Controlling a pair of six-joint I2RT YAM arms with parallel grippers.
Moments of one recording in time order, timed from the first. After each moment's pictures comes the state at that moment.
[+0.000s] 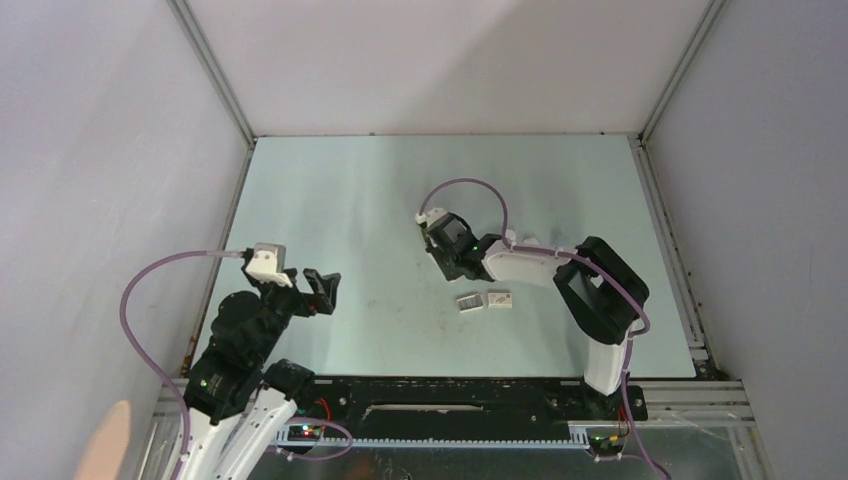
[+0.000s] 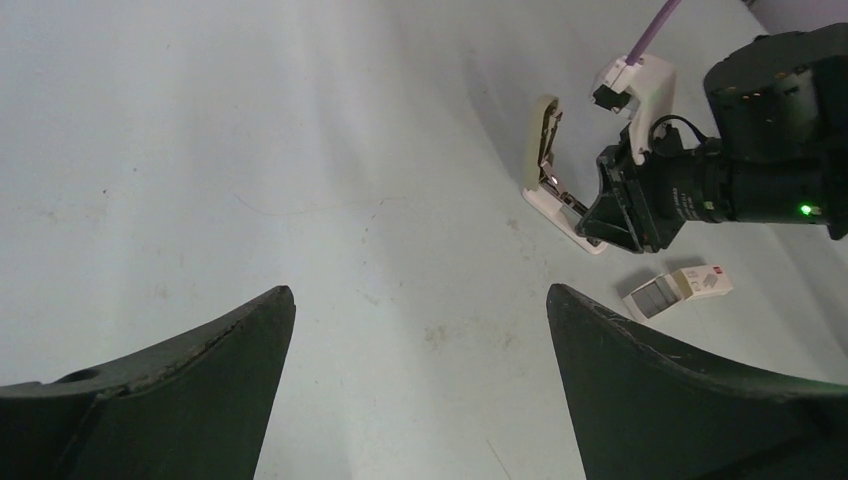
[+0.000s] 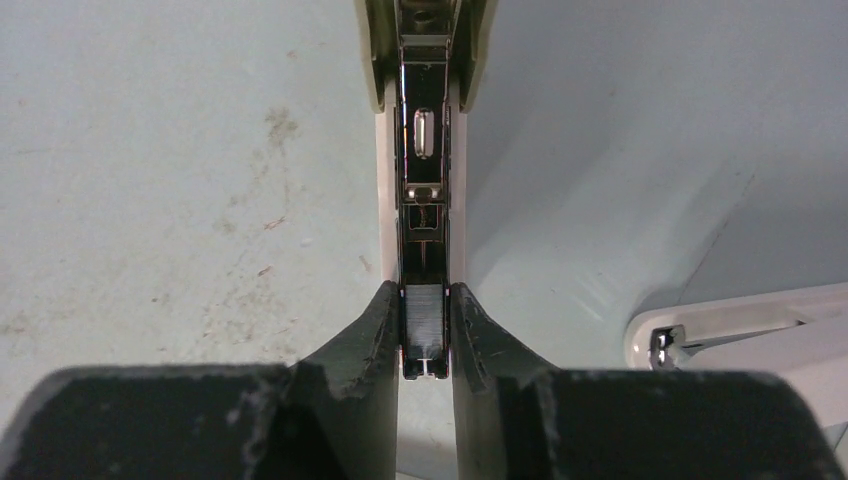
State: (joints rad) left arm -0.39 0.22 0.66 -0.65 -0.12 -0.23; right arm 0.82 1.87 1.13 -0.20 0.17 0.16
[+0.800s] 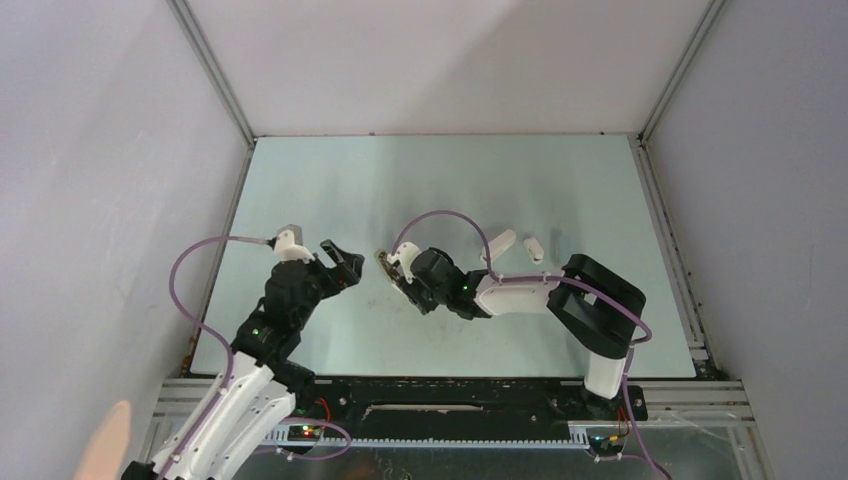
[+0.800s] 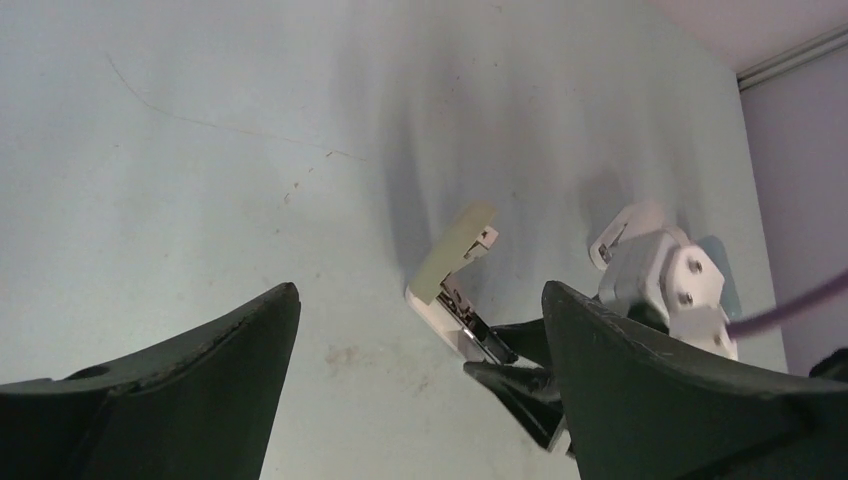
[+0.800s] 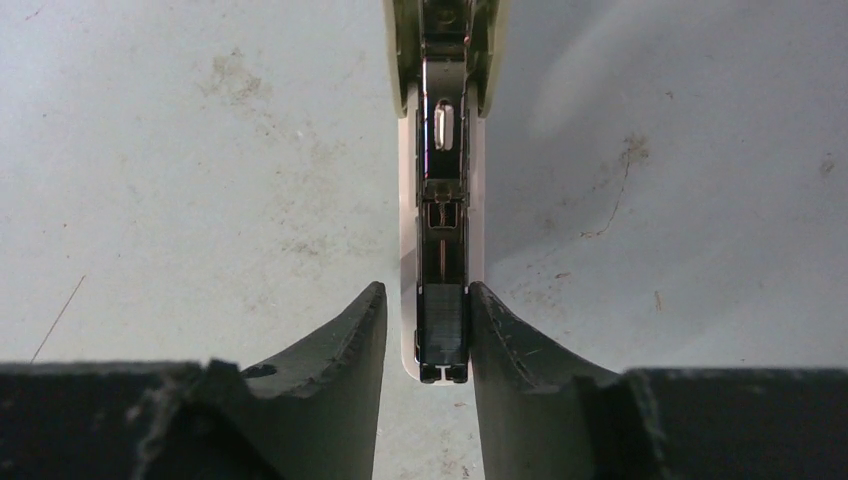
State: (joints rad) left arm -0.39 0.52 0.45 -0.31 -0.18 -0.67; right arm 1.03 1.84 0.99 0.09 0.06 0.10
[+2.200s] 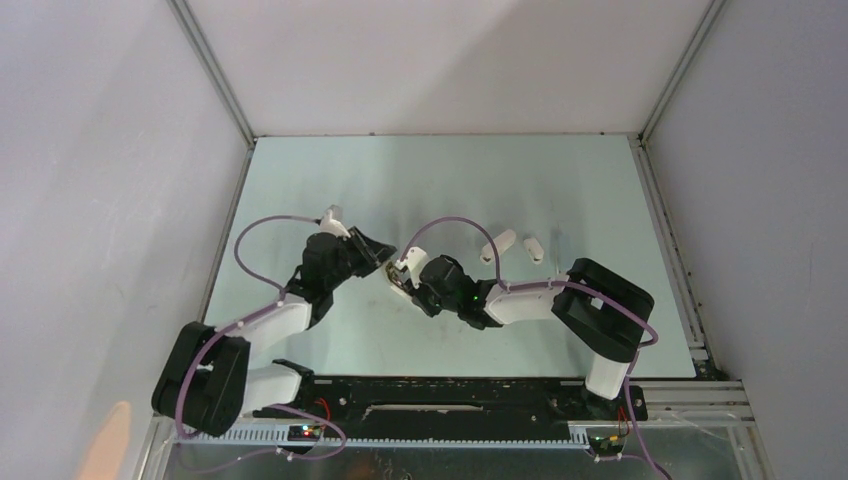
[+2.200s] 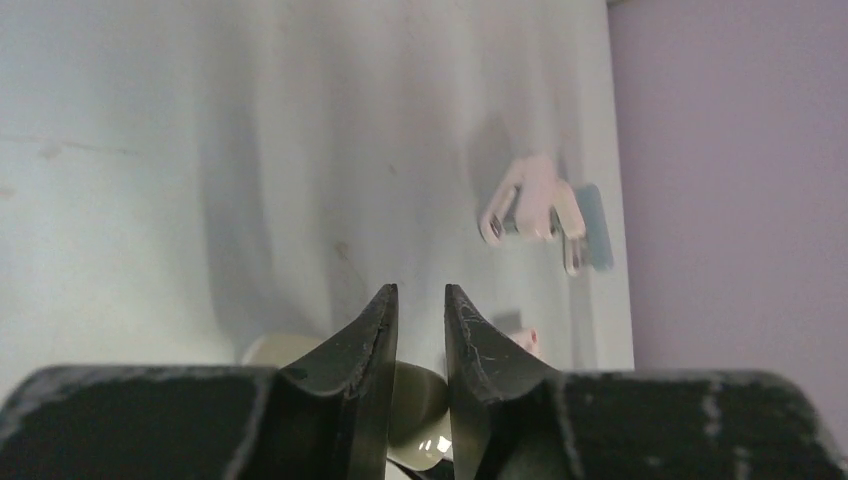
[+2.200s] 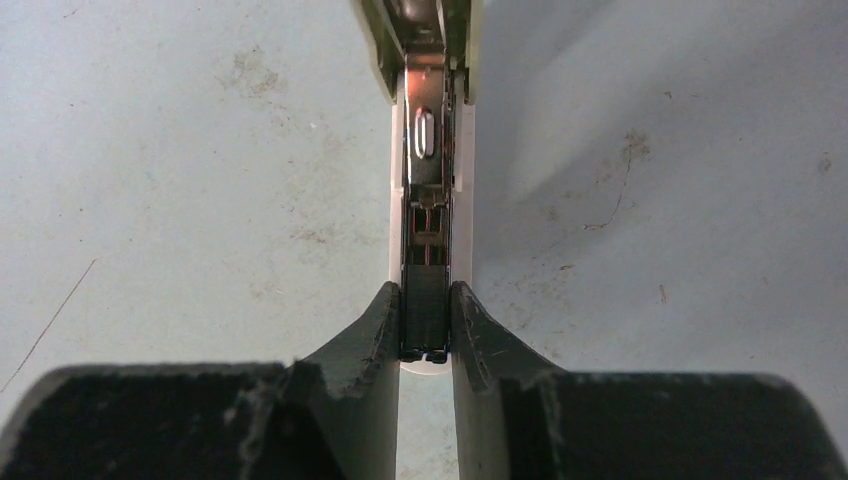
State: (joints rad) left arm -0.33 1.23 0.41 0.44 0.22 -0.88; right arm 1.03 1.79 0.85 0.29 0.05 0.09
